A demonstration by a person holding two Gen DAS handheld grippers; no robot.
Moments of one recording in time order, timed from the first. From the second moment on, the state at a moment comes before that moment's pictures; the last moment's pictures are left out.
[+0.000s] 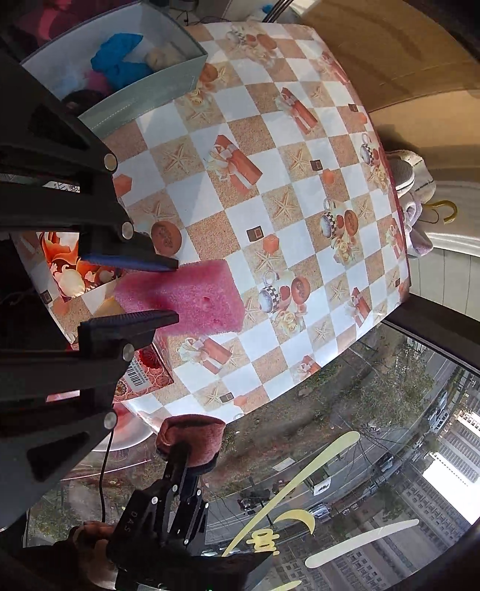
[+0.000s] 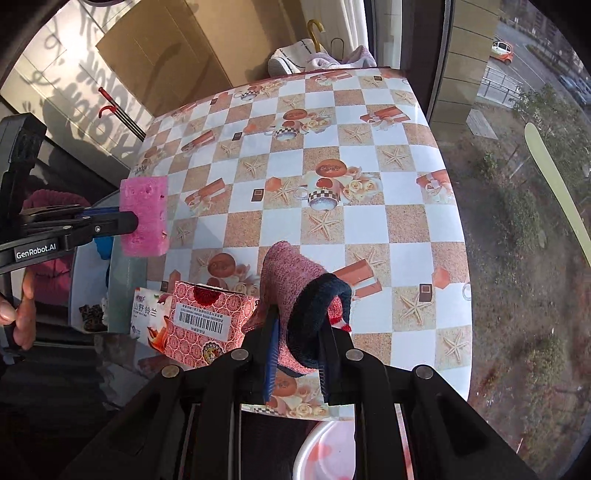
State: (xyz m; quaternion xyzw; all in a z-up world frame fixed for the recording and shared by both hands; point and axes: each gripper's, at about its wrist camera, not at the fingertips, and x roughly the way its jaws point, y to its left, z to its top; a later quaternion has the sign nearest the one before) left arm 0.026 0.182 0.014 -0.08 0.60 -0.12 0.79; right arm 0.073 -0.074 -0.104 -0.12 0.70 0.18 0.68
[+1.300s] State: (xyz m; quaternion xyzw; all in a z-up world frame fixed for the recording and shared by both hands) left arm -0.171 0.353 -0.010 -0.13 0.62 0.10 0.77; right arm -0.061 0.181 -0.125 -0.23 0.68 0.40 0.58
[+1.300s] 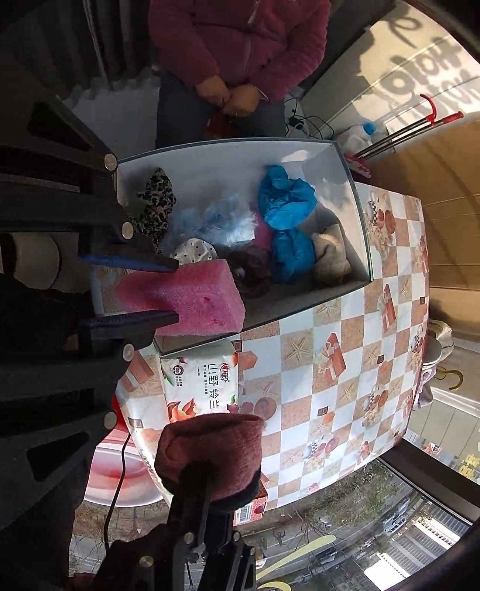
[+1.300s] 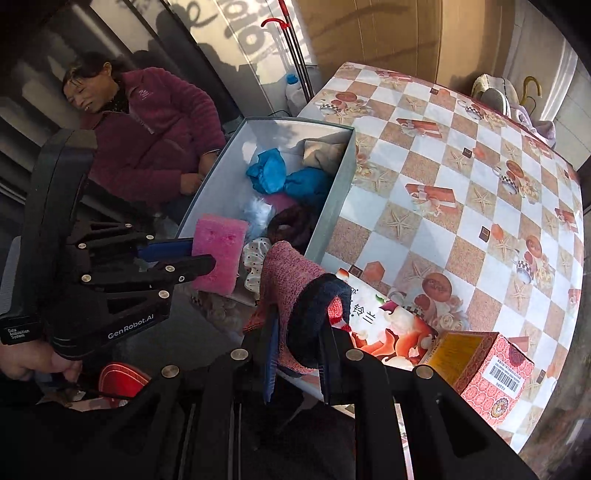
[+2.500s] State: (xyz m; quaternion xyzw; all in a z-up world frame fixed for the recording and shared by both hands) left arm -0.232 0.420 -0.032 -0.28 0.56 0.26 0.74; right arm -0.083 0.285 -0.166 -0.31 0.65 0.46 0.52
